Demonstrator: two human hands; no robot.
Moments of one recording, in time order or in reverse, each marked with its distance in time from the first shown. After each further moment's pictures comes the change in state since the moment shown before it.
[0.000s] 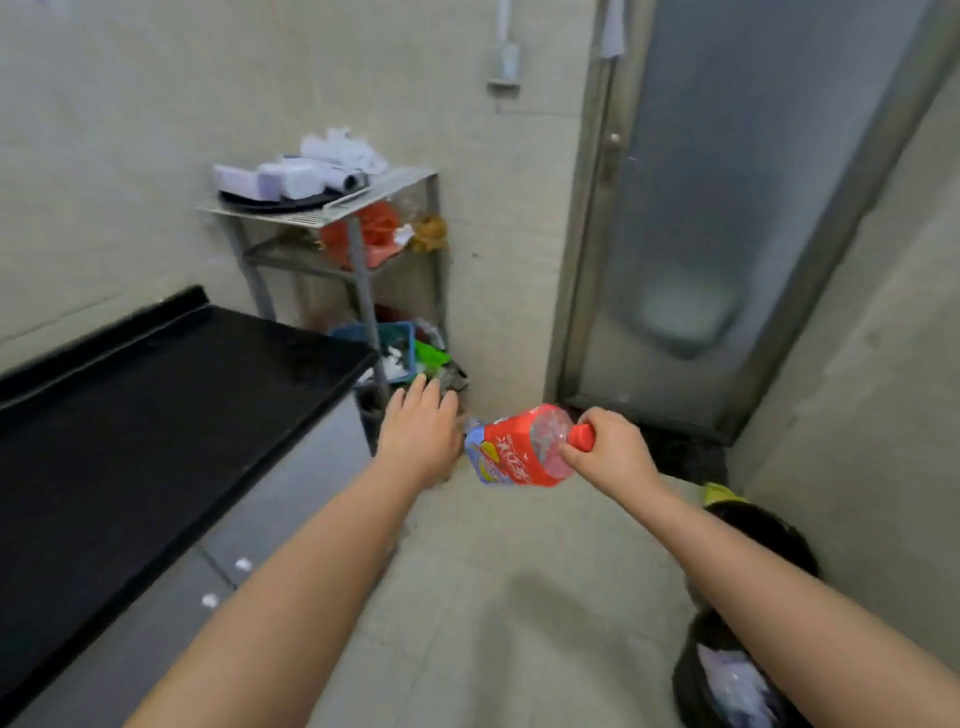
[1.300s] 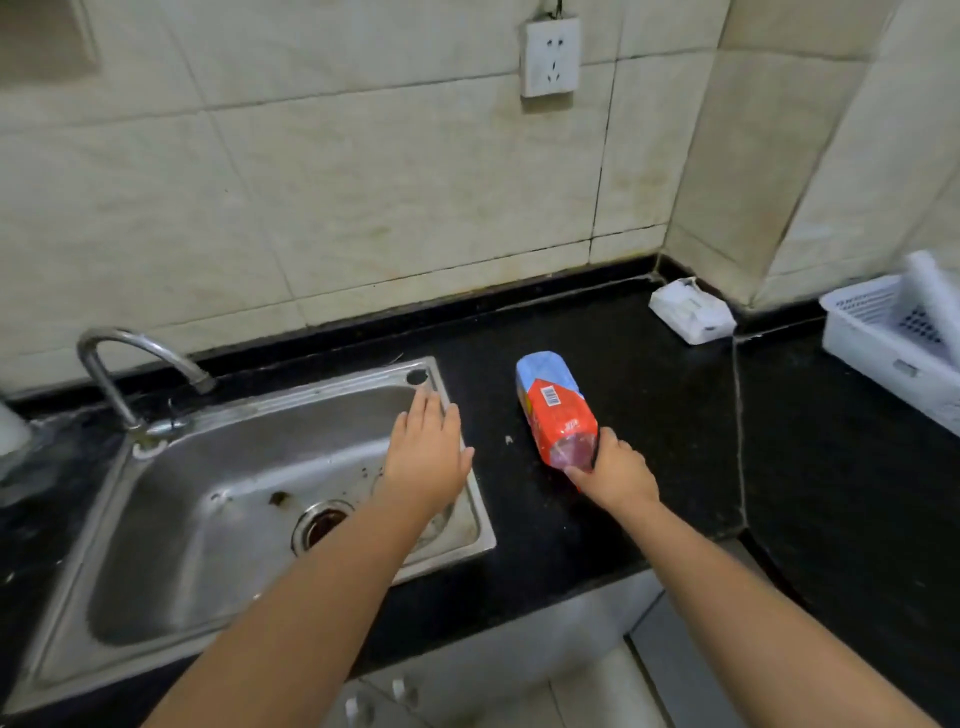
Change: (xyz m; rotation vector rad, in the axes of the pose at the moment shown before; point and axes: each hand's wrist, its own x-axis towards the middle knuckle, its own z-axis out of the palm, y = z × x) left_hand -0.740 -0.194 0.027 -0.098 -0.152 -2.457; right_hand -0.614 -0.486 0.378 -0.335 -1.321 -1.808
